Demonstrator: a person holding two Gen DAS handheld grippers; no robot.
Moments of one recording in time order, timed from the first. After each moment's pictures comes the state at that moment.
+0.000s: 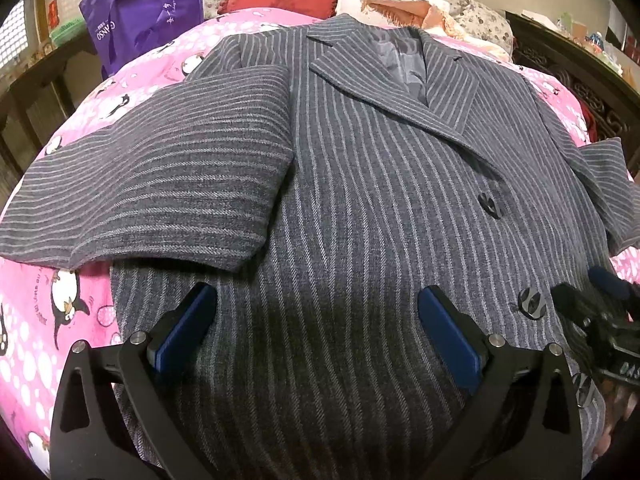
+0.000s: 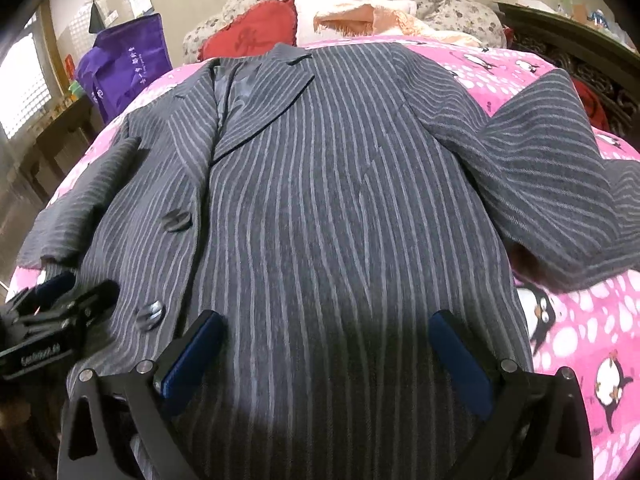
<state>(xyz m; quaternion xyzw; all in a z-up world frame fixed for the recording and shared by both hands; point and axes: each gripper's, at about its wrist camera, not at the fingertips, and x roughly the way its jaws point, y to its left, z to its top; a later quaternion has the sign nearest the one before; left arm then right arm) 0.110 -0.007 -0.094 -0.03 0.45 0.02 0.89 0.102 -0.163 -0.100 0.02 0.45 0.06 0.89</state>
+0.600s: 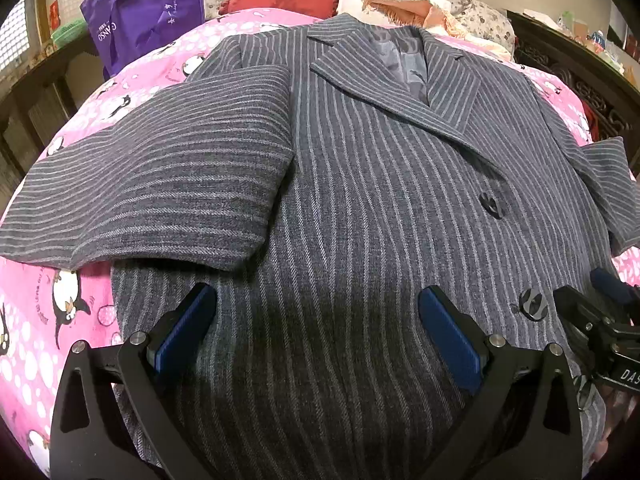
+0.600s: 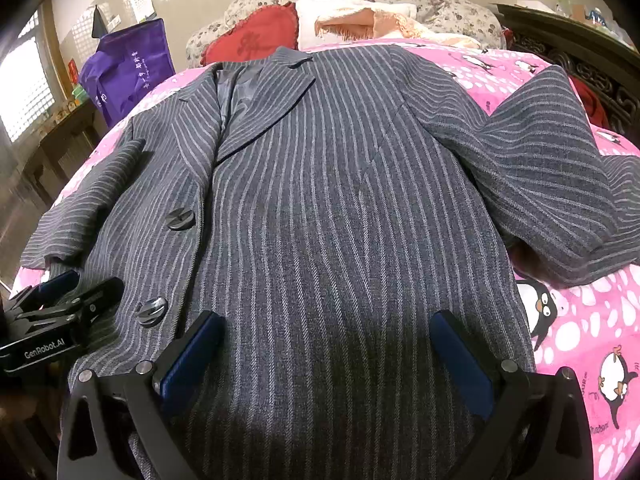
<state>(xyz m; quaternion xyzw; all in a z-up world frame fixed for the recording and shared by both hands) 0.112 -0.009 -0.094 -0.03 0.45 0.03 0.89 0.100 -0.166 -0.101 0.02 0.44 0.07 0.89</state>
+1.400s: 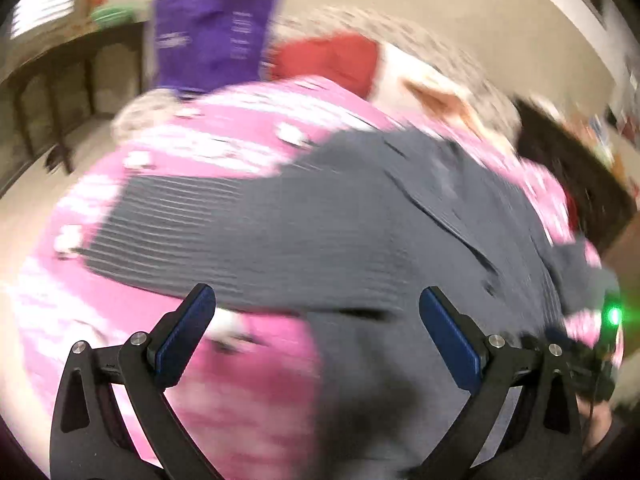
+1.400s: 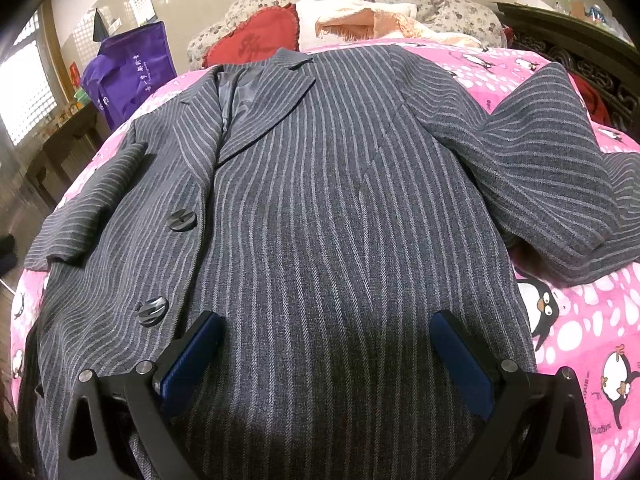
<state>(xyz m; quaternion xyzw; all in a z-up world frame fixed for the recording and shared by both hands) 0.056 0.136 -0.016 -0.14 0.36 0.04 0.92 0.100 -0.168 -0.100 0.03 0.44 0.07 0.89</state>
